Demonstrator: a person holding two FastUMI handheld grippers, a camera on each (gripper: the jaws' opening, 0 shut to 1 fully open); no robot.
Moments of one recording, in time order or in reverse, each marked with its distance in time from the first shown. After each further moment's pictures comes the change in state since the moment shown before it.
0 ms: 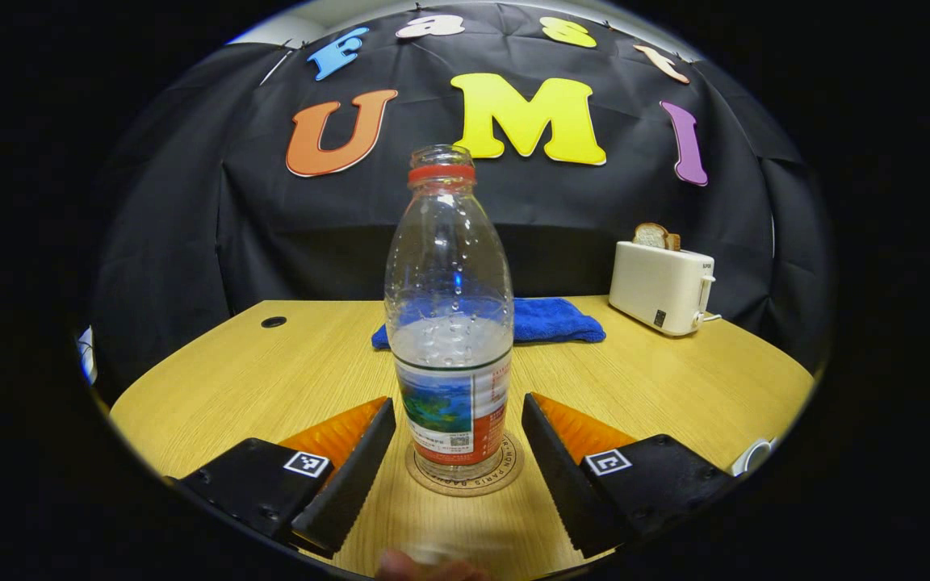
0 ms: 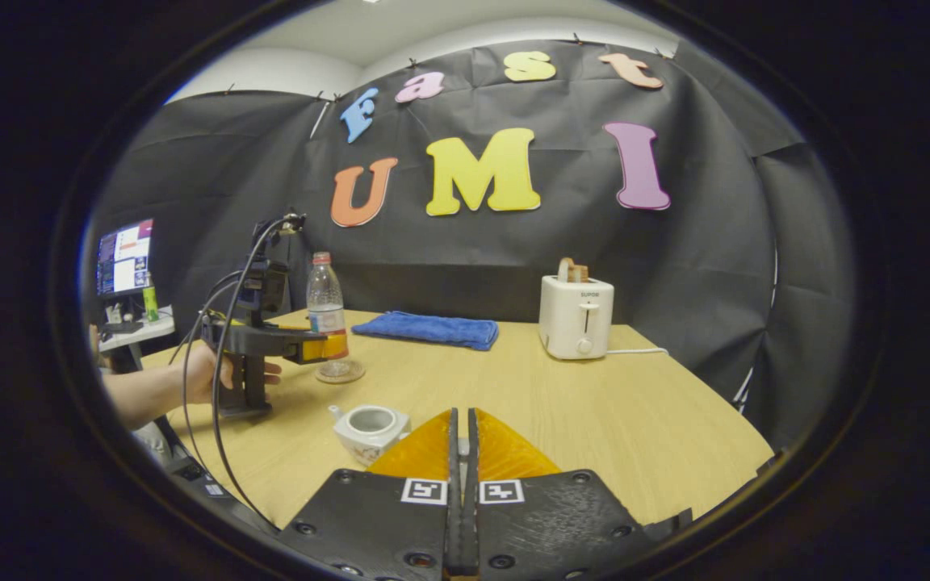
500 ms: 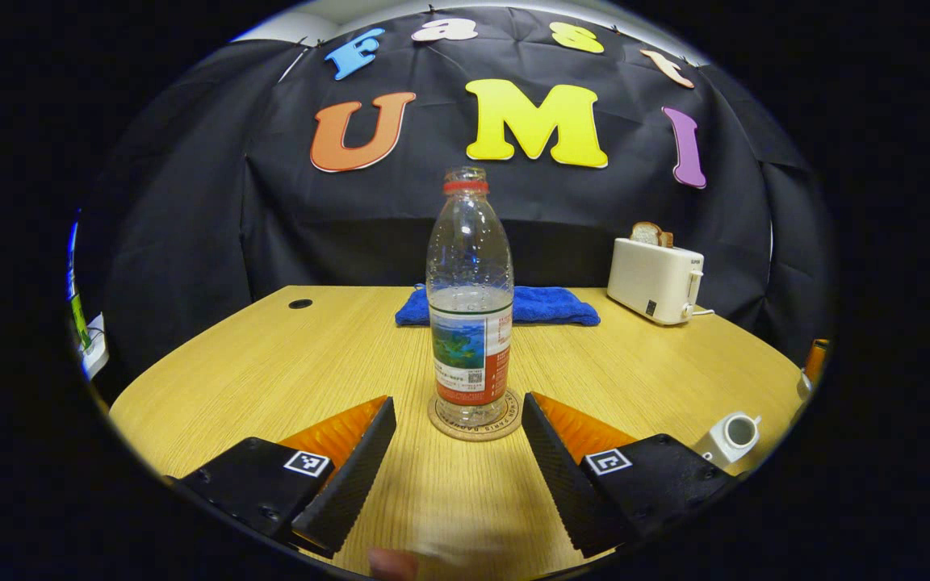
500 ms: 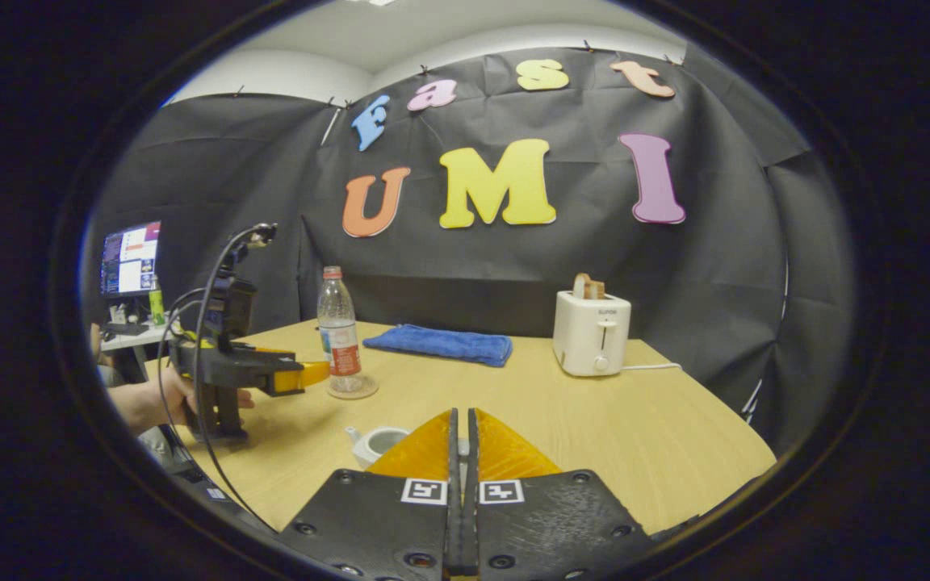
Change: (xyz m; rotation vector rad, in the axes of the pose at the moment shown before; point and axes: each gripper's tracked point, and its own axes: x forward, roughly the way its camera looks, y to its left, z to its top) left arm -0.081 0.014 -0.014 -0.031 0.002 0.033; right arm 0.017 0.031 0.024 -0.021 -0.055 0.055
